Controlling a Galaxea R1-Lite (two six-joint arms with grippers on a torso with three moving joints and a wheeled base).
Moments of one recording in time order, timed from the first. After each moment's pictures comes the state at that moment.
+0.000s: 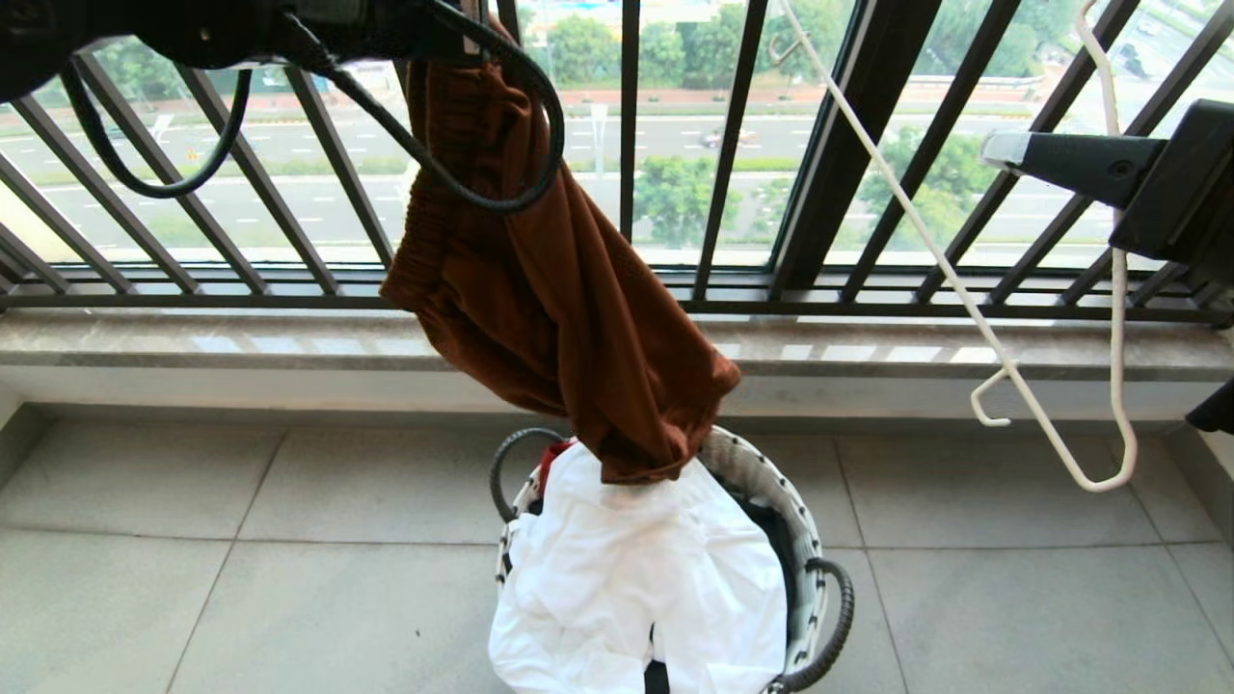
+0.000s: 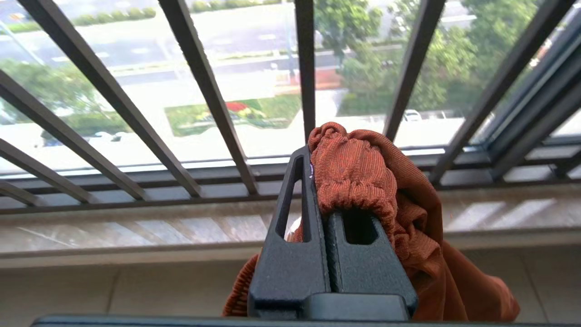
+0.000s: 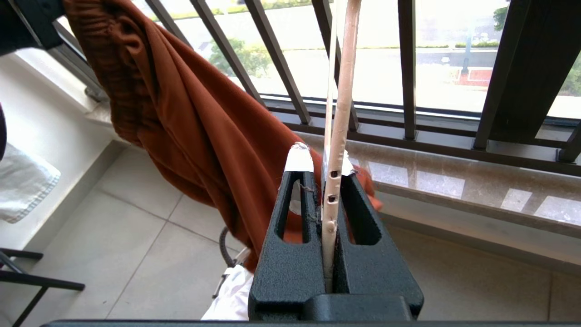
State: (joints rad) left arm -0.65 1.72 -1.96 0.05 0.59 0.16; right arm 0.48 1.23 -1.07 -0.30 0.01 0.16
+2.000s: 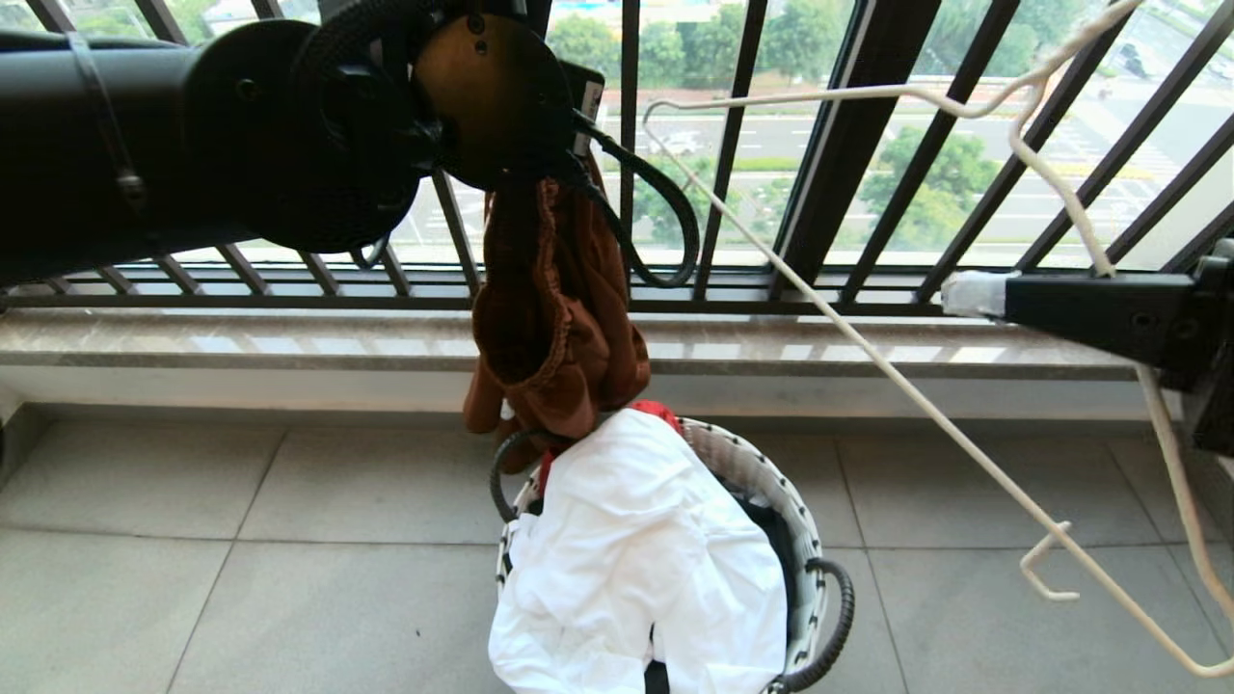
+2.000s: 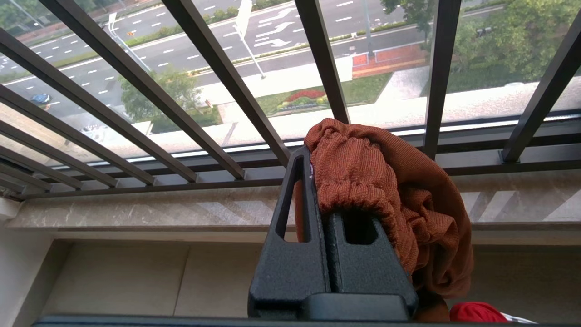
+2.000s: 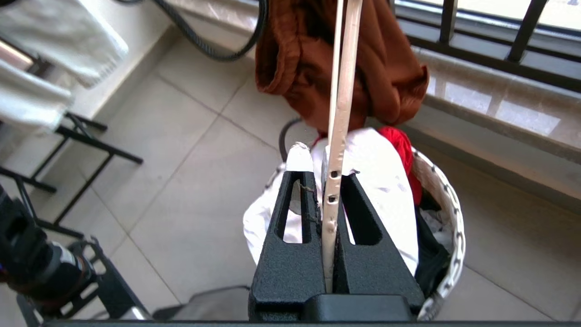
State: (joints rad) left arm -0.78 1.89 -1.96 -0.13 0.90 0.36; right arm 0.71 1.15 -1.07 0.01 0.03 0.12
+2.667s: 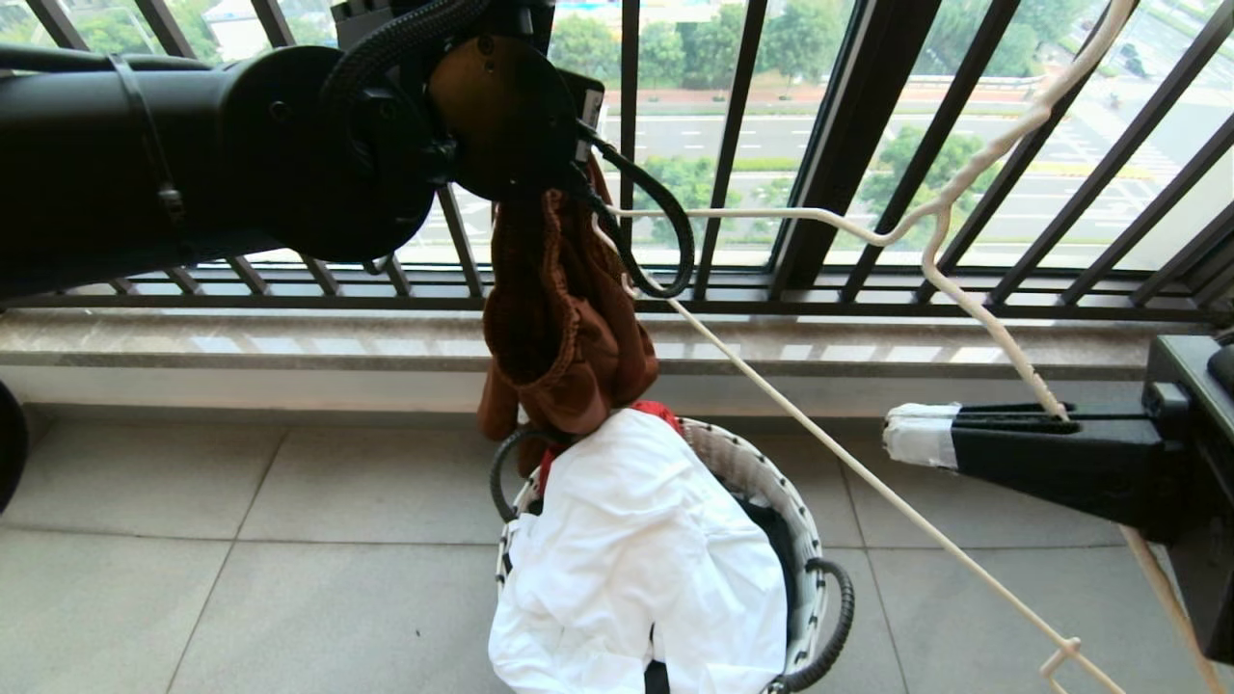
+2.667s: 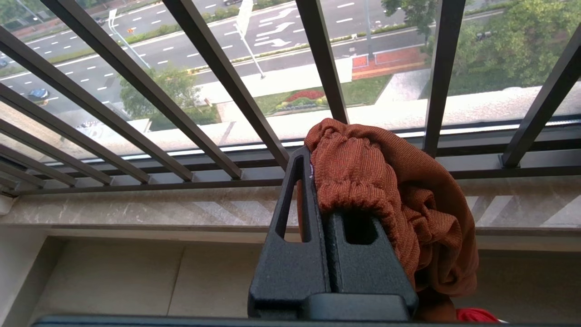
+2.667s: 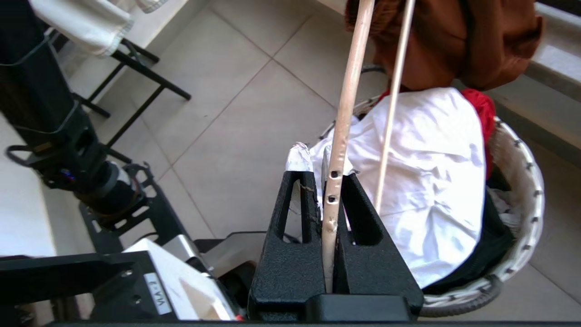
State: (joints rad) left arm -0.77 1.91 -1.96 -0.14 0.89 0.35; right arm 0.90 1.17 -1.05 0.11 0.04 0.11
